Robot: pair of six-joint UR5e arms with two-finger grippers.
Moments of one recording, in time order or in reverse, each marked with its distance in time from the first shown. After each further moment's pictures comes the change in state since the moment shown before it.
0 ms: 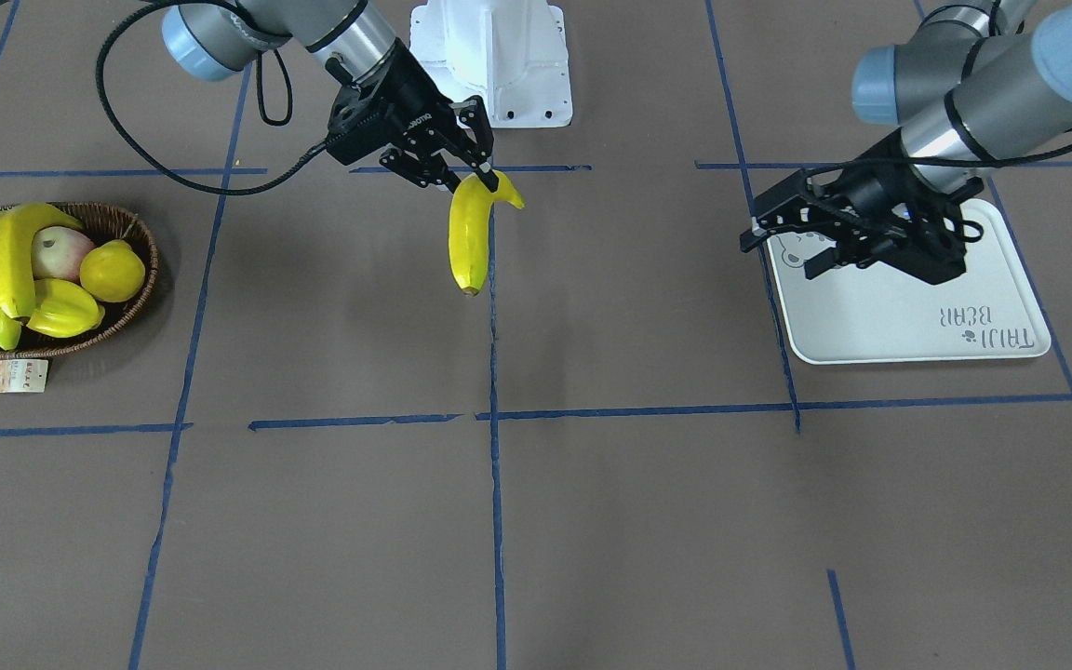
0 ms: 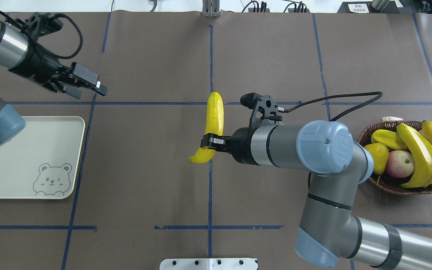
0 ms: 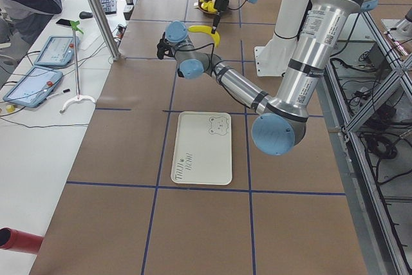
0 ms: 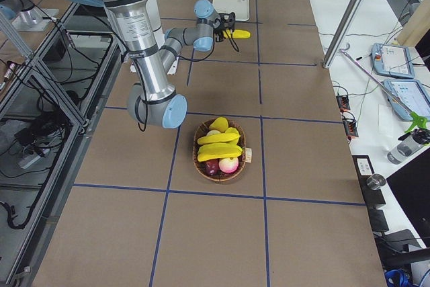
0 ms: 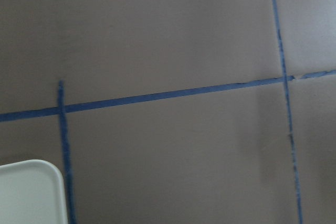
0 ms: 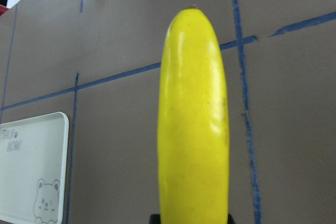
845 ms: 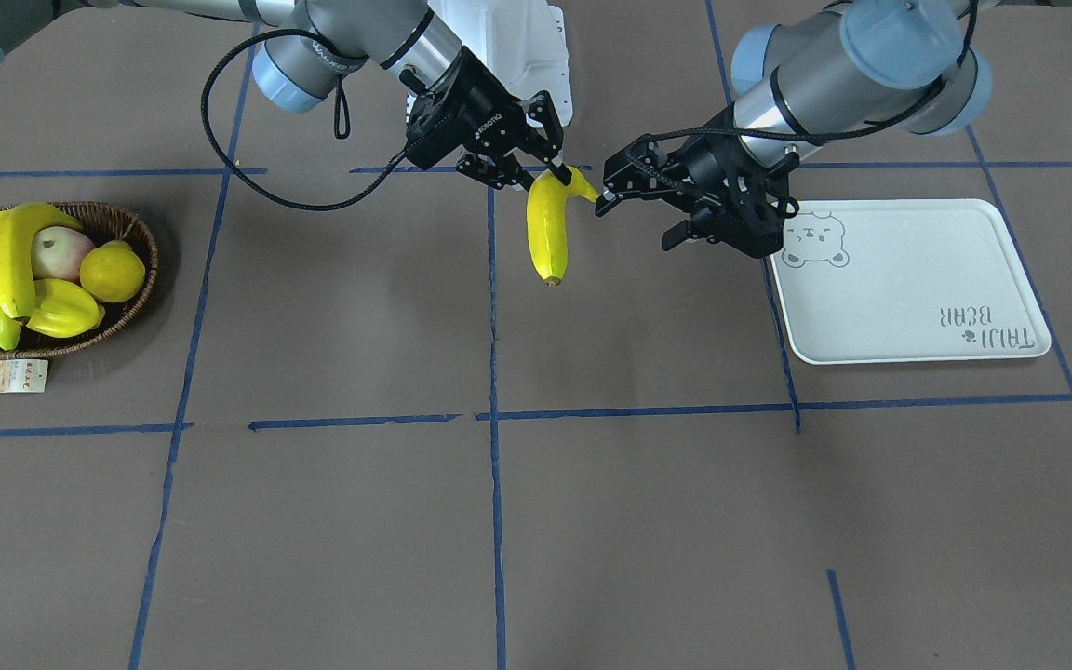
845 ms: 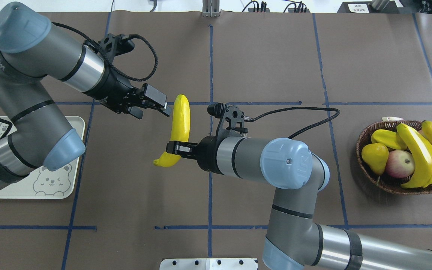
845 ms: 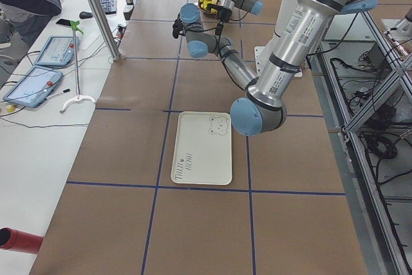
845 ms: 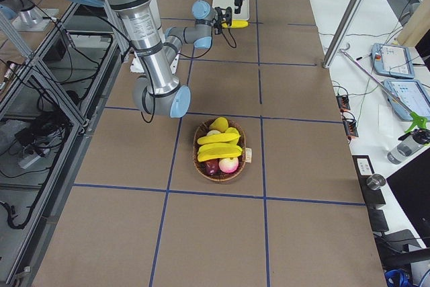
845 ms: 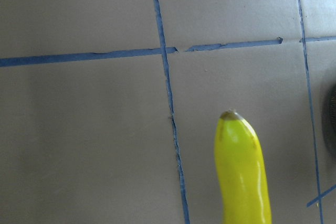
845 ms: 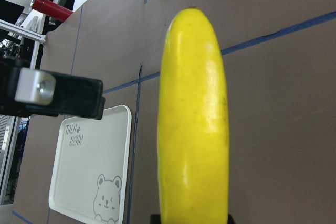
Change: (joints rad) left arm 0.188 -0.154 0.008 -0.019 0.111 -0.175; right arm -0.065 0.110 -0.113 0.118 -0.085 0.008
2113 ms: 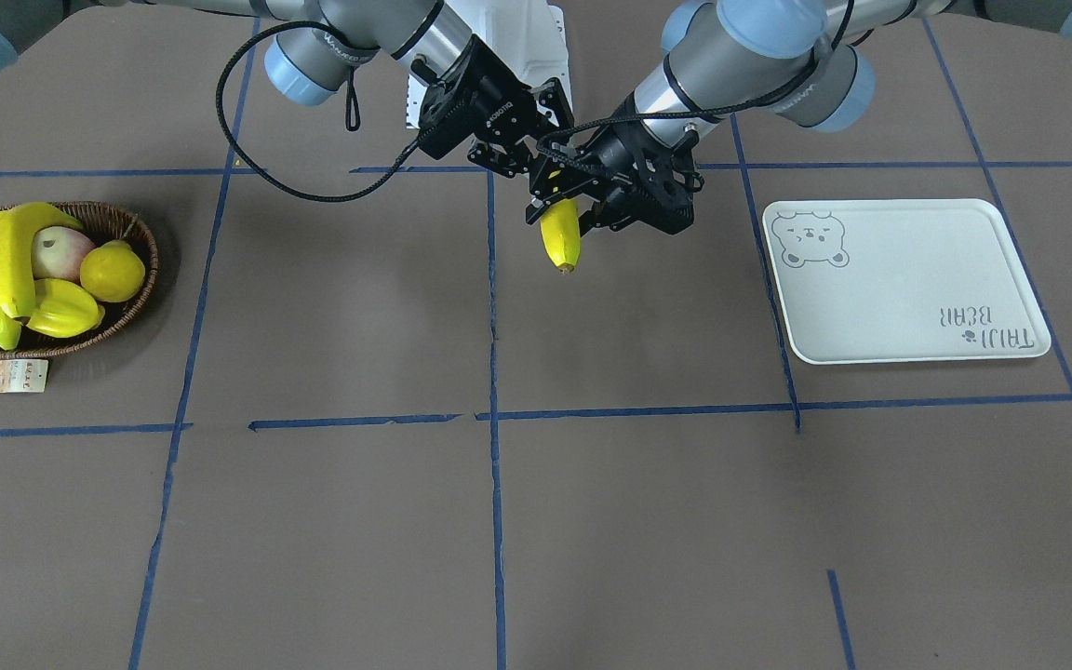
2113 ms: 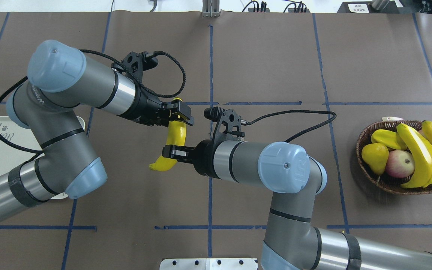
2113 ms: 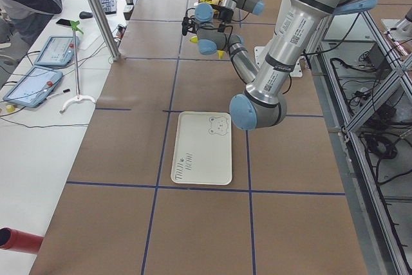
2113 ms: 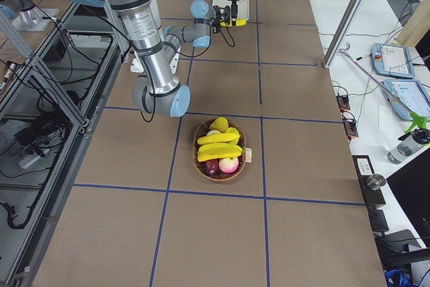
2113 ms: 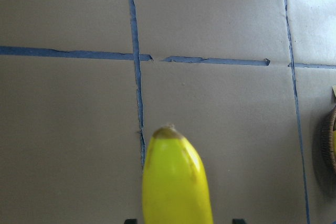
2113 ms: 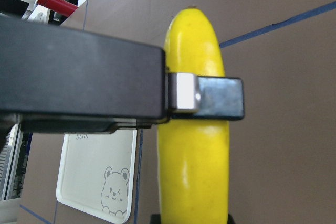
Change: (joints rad) left arm 0.118 -0.019 0.001 -0.073 0.225 -0.134; right arm -0.013 0.004 0.003 0.004 -0.002 0.005
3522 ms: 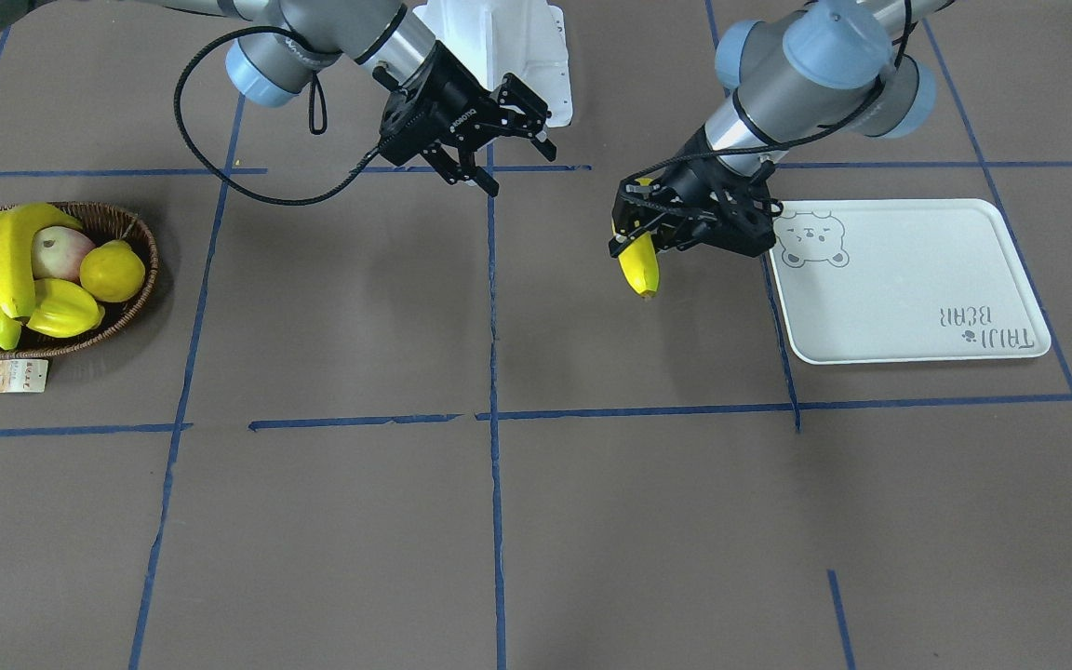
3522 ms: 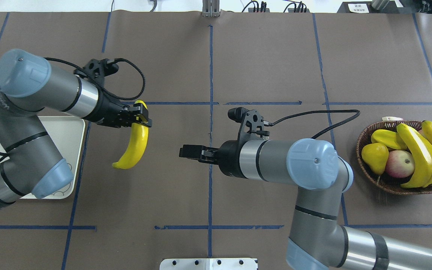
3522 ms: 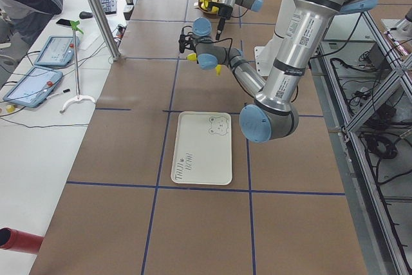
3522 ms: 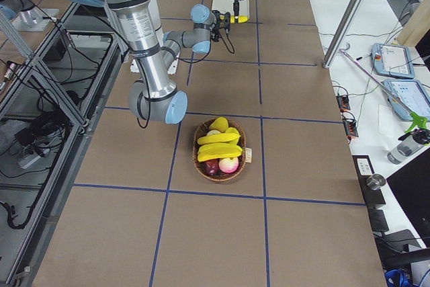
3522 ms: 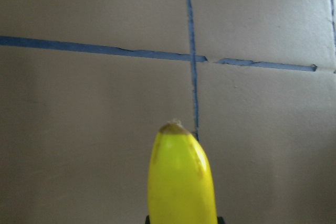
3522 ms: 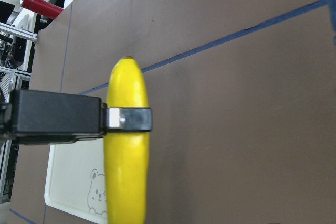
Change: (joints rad) left arm -0.069 0.184 -0.024 0.010 0.000 0.001; right arm 0.037 -0.131 0.094 -0.013 0.081 0.019
